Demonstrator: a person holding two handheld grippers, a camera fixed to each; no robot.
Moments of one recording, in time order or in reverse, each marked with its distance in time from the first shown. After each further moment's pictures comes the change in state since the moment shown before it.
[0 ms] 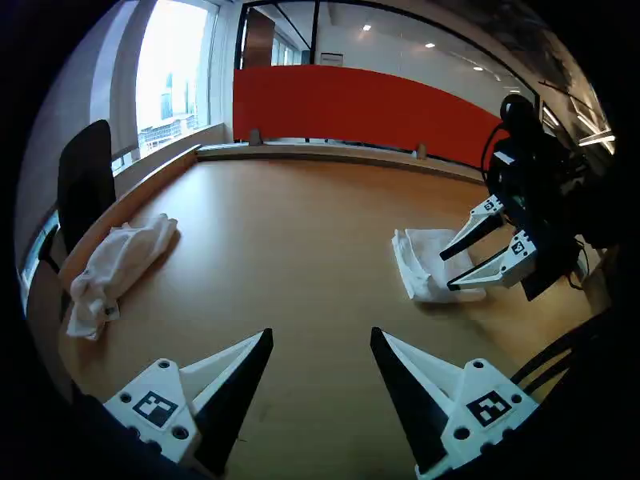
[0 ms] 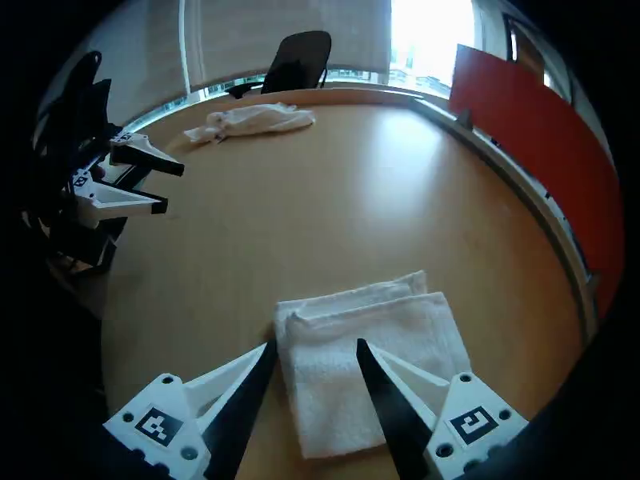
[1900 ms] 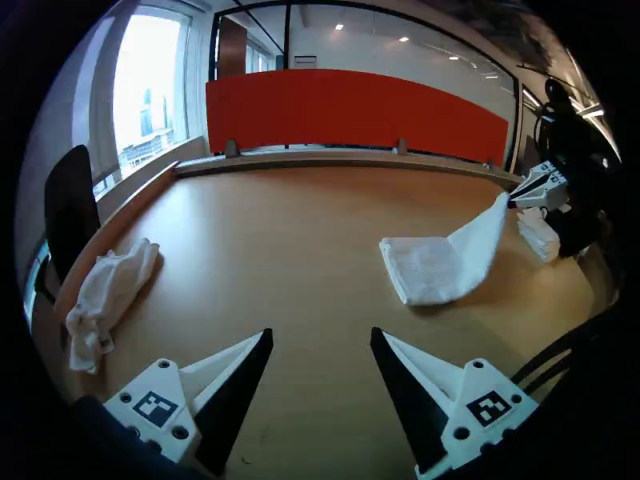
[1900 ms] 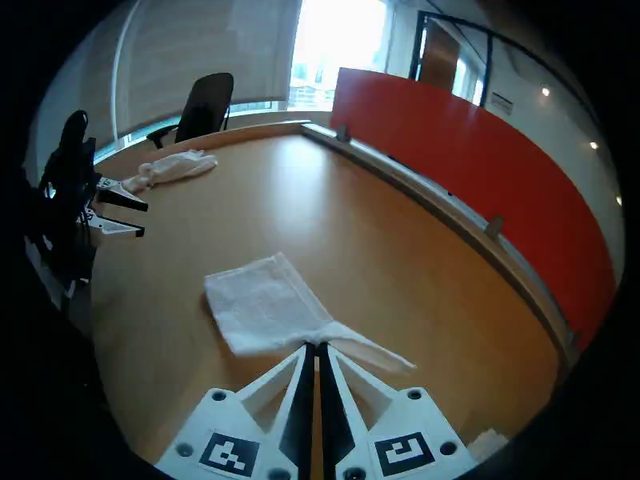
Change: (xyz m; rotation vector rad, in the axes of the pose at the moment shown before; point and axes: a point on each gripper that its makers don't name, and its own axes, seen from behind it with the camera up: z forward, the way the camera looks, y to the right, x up) left arm 0.016 0.013 0.014 -0.054 0.012 0.094; right arm -0.039 0.069 -0.144 -0.332 0.110 0.158
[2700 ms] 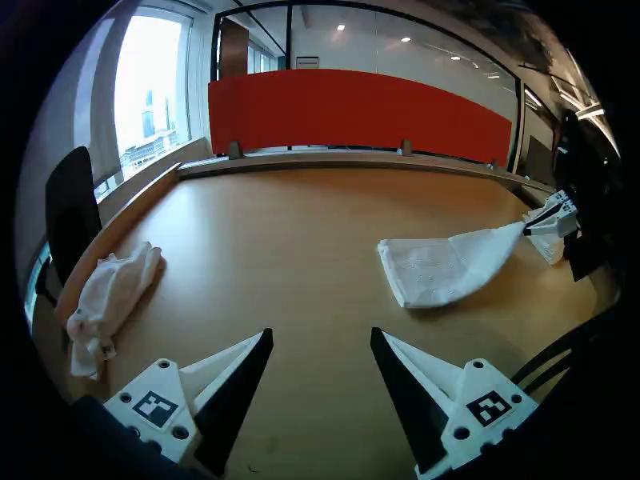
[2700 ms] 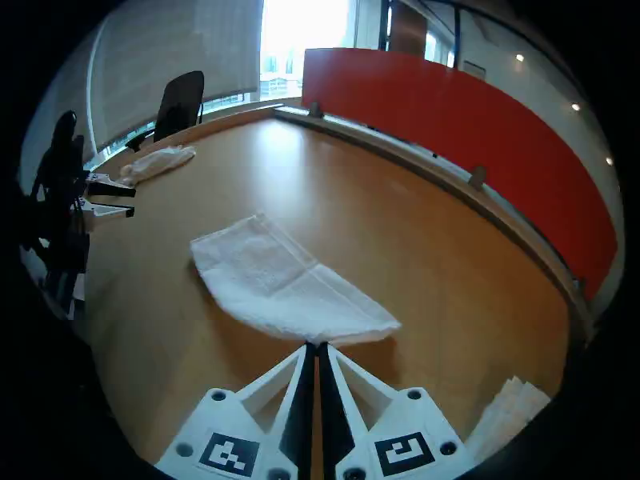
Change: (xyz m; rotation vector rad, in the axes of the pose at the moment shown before) left arm 0.006 -0.011 0.009 0.012 0.005 0.004; right arm -0.067 0.002 -0.008 -0.064 -0.048 0.151
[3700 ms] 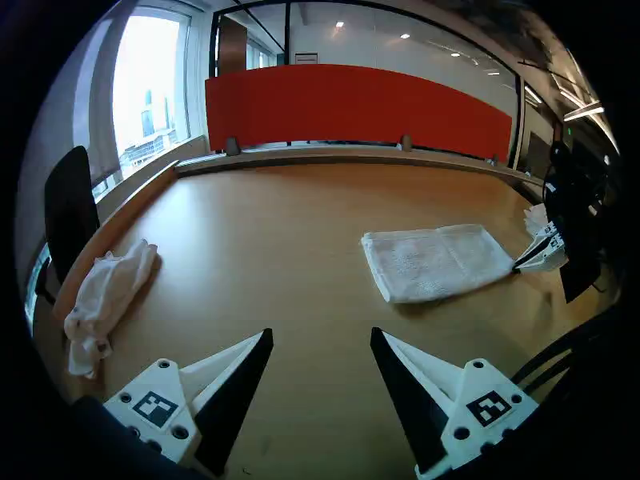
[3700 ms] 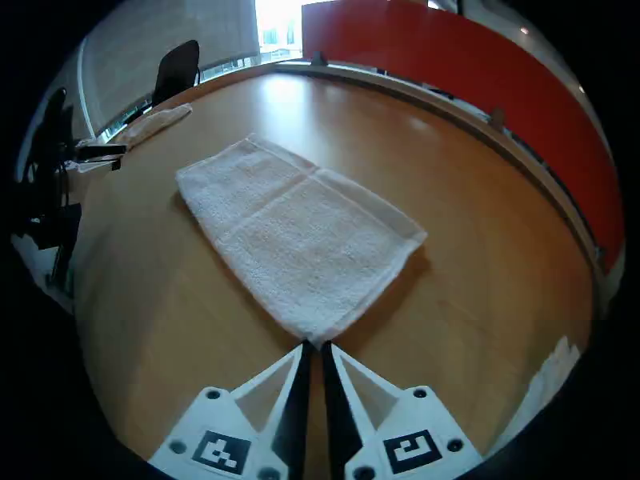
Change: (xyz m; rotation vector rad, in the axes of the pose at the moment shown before) left arm -0.006 0.004 0.007 0.004 -0.014 0.006; right arm -0.085 -0.004 0.041 0.073 -0.165 0.054
